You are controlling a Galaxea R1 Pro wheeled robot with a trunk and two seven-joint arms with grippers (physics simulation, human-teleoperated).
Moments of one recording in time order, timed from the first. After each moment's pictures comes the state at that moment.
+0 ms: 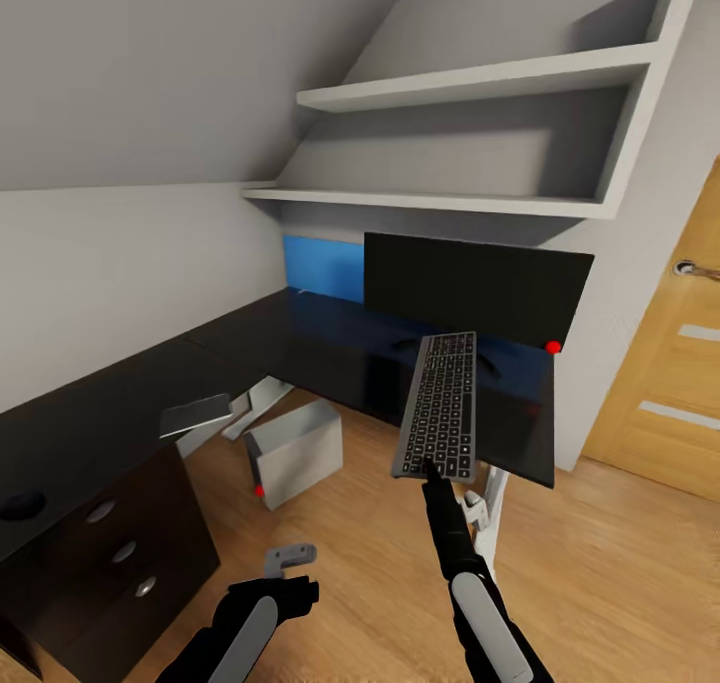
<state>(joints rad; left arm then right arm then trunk) -0.27 -0.01 -0.41 -1.16 0.70 0.65 0.57 -0.28 0.13 0.19 -1.10 -1.25 -0.25 0.18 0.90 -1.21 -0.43</state>
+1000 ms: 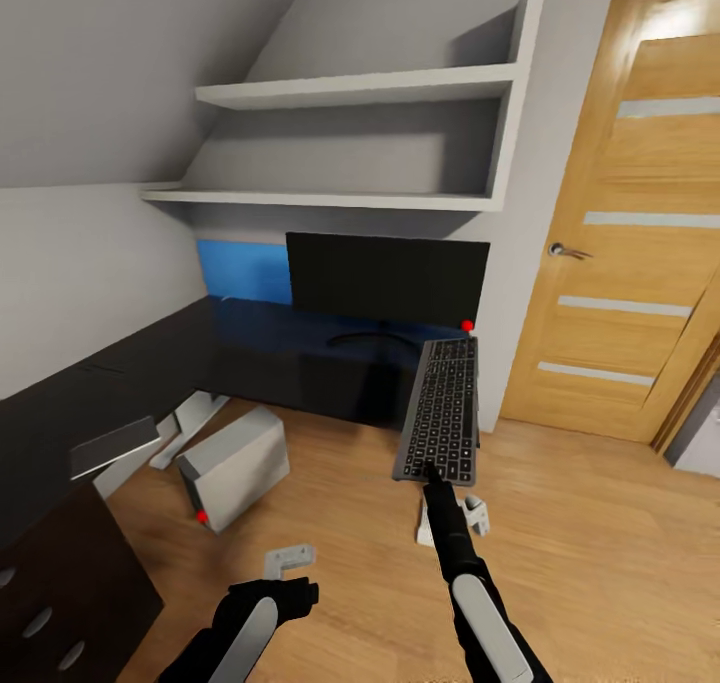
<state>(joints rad) -0.27 -0.01 -0.41 -1.16 0.70 0.65 0.57 -0.28 0.13 0.19 -1.09 -1.27 -0.25 0.18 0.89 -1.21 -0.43</state>
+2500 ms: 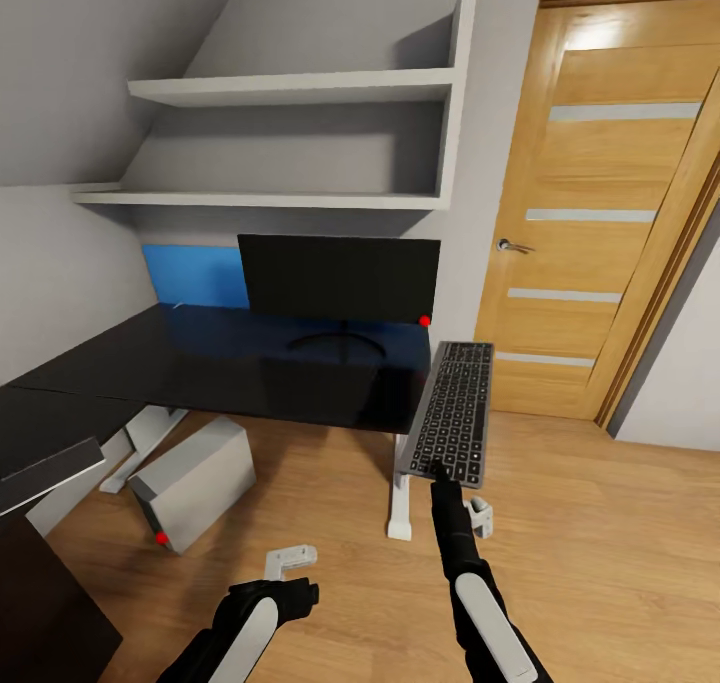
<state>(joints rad) -0.27 -0.01 -0.41 -1.16 0.70 0.65 0.56 -0.28 0.13 0.19 -1.09 -1.39 -0.29 0.21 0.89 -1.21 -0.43</state>
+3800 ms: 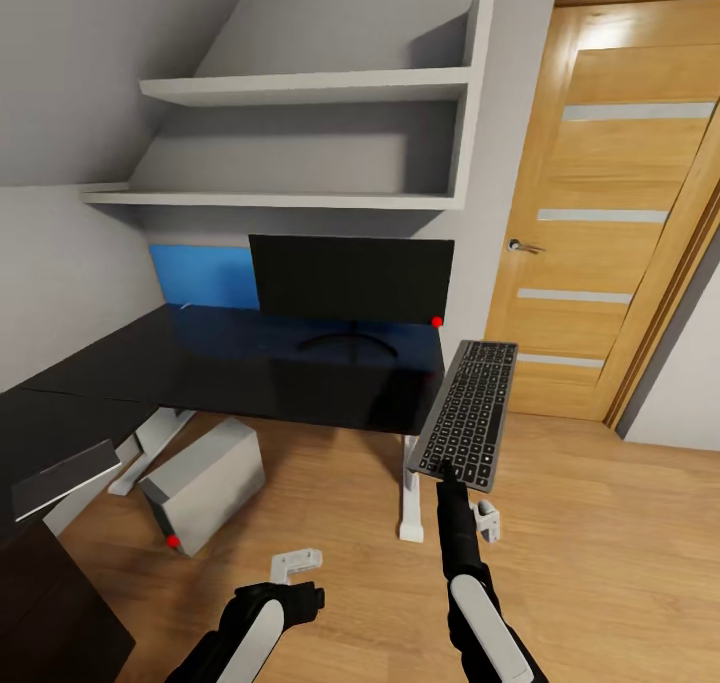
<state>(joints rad) -0.27 -0.04 -0.41 -1.14 0.70 0.65 0.56 -0.28 0.13 0.21 -1.08 -1.39 -0.43 0.21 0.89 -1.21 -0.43</state>
